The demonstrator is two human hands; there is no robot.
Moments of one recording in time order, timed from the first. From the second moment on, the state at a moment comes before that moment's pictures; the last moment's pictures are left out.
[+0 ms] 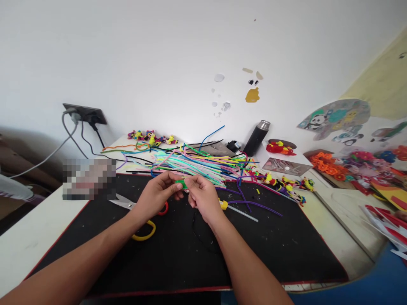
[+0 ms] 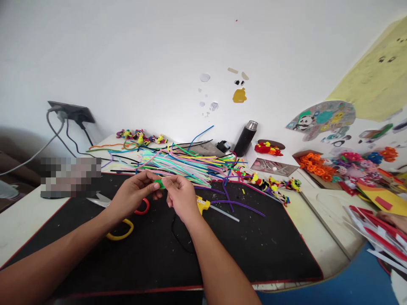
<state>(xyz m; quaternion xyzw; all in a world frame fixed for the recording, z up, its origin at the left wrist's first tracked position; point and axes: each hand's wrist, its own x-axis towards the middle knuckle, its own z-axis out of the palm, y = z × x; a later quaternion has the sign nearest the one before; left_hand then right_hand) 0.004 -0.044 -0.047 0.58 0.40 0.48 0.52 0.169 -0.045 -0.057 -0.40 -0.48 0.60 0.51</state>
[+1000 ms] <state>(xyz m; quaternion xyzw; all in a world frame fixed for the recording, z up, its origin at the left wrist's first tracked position) 0.004 -0.043 -0.046 0.55 0.40 0.50 0.53 0.169 -0.045 -0.061 -0.37 -0.44 0.65 0.50</state>
